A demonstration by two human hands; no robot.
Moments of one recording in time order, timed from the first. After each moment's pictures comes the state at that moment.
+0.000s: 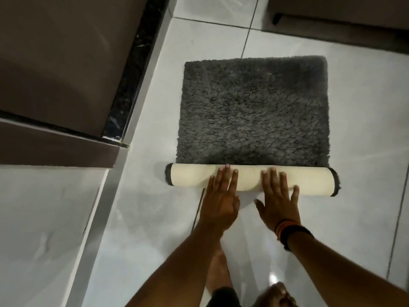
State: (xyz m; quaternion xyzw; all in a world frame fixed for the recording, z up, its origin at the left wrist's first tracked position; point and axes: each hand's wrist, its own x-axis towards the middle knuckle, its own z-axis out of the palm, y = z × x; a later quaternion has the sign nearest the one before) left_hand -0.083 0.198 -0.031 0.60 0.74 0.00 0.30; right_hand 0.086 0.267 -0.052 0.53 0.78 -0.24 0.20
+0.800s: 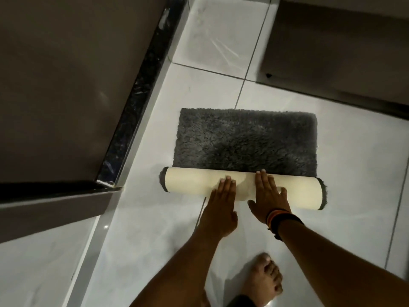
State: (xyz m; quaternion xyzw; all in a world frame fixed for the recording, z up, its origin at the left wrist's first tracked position) left_hand -0.111 0.351 -0.019 0.57 0.74 0.00 0.37; right_hand 0.021 0.456 -0.020 0.50 0.78 -0.30 0.24
